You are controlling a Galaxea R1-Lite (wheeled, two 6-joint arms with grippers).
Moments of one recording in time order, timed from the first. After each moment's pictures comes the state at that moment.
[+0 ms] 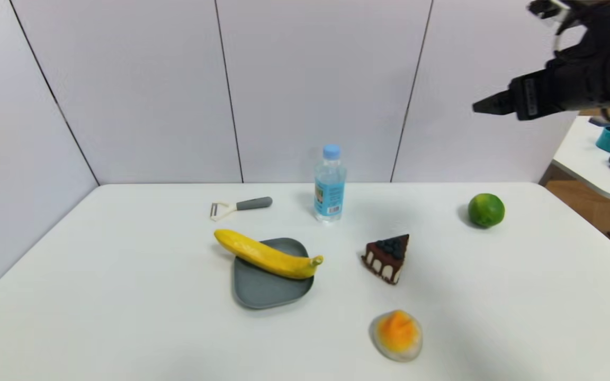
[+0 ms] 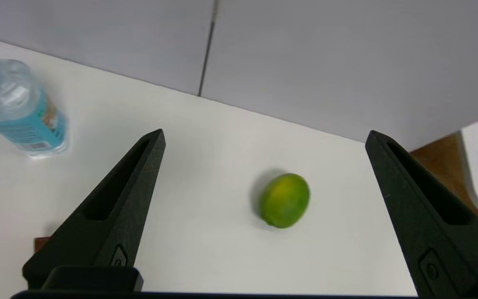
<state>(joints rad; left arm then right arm) 0.01 0.00 0.00 0.00 0.00 0.00 0.18 1.63 -1.65 0.36 -0.16 -0.23</state>
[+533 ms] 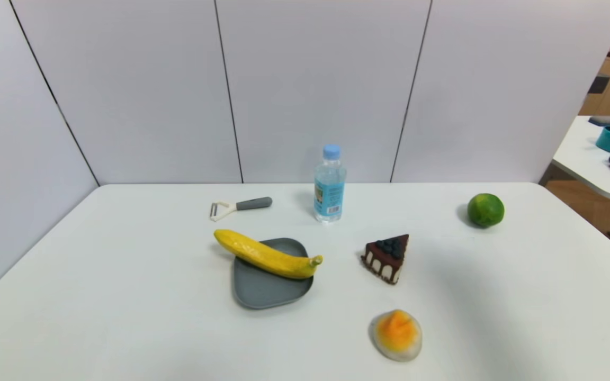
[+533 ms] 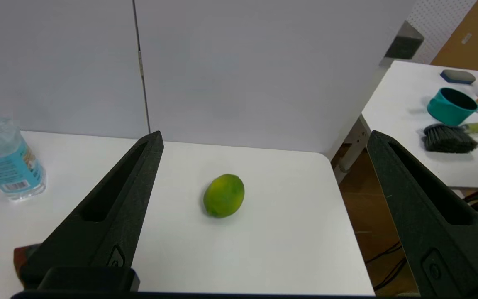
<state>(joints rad) 0.01 0.00 0.00 0.00 0.00 0.00 -0.07 1.09 -1.08 0.01 -0.01 -0.16</state>
